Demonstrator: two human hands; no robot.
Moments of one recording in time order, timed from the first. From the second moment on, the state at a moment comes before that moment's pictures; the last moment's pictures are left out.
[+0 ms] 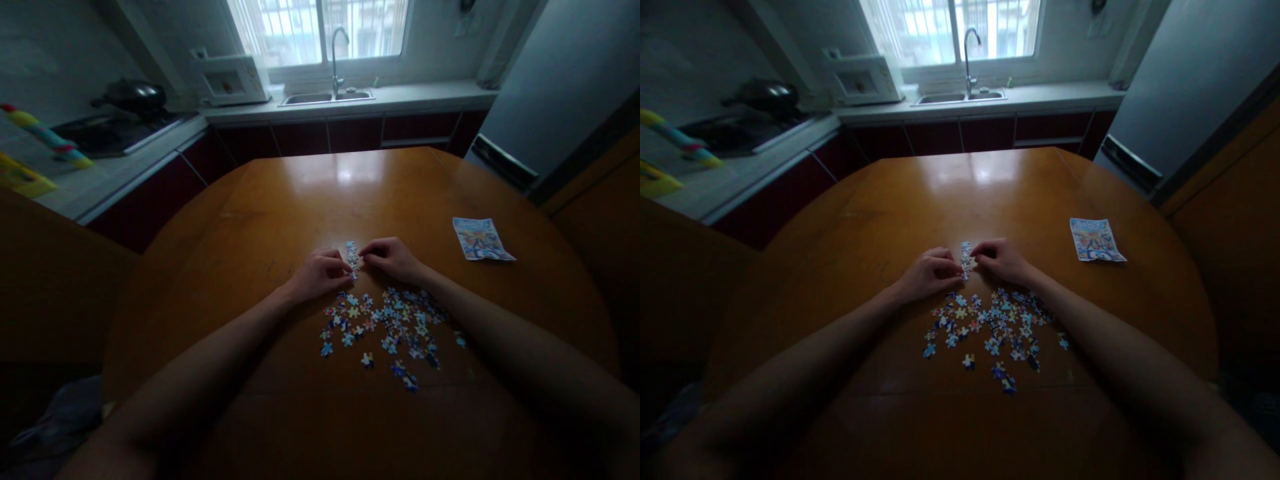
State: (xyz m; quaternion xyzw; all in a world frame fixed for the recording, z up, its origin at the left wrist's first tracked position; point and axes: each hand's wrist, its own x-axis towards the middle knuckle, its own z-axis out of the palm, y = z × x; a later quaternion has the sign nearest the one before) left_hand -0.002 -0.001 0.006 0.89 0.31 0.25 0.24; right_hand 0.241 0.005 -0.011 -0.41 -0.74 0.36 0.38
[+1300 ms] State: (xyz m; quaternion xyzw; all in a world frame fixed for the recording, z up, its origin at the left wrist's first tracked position) left_hand 0.001 0.001 0.001 0.87 0.35 0.24 0.24; right_hand 0.229 -0.010 -0.004 -0.35 -0.85 0.26 0.31
